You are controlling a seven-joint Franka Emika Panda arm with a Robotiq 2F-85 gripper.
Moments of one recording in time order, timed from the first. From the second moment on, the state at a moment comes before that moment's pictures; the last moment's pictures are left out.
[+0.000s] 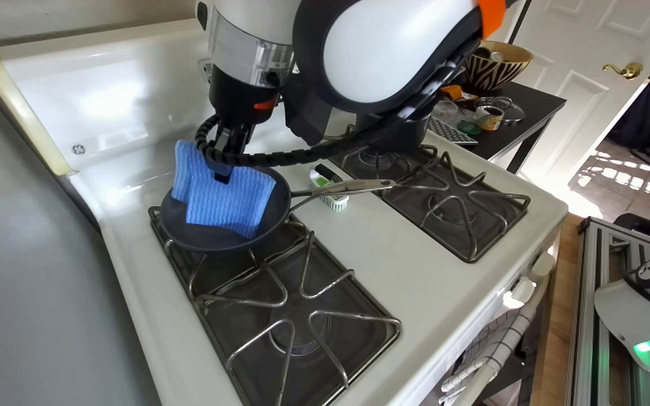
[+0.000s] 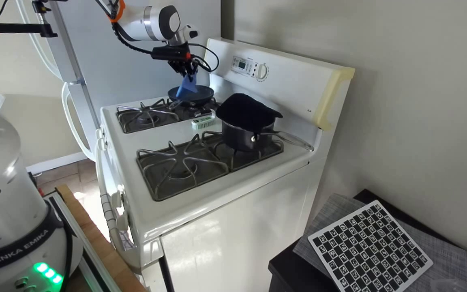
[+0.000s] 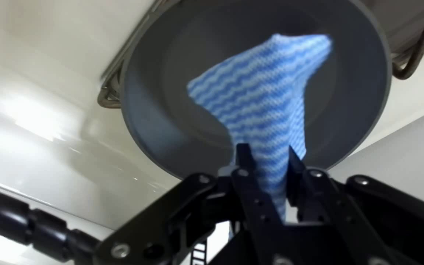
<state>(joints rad) 0.24 0.32 0.20 -1.92 -0.16 2.63 0.08</state>
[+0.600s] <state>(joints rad) 0.31 0.40 0.14 -1.82 -0.21 2.63 0.11</state>
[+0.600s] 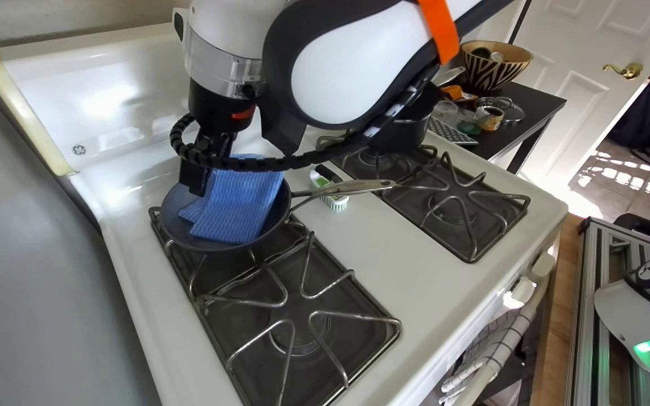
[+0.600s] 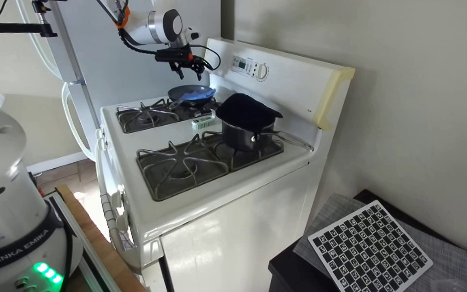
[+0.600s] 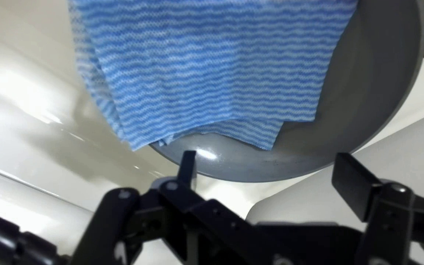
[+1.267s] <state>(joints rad) 0.33 0.46 0.11 -1.81 -0.22 2.59 0.12</state>
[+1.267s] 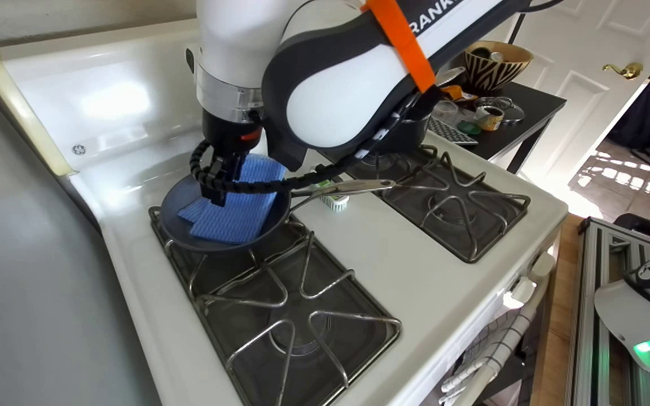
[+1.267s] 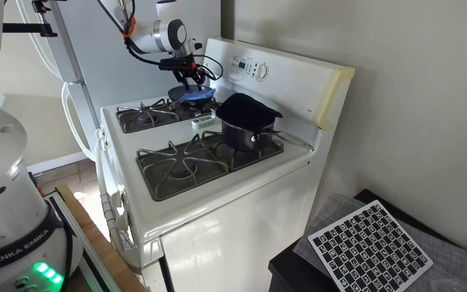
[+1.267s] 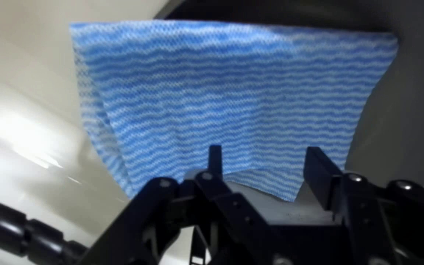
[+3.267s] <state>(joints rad) 0.32 0.54 0.18 -1.70 -0.10 2.38 0.03</state>
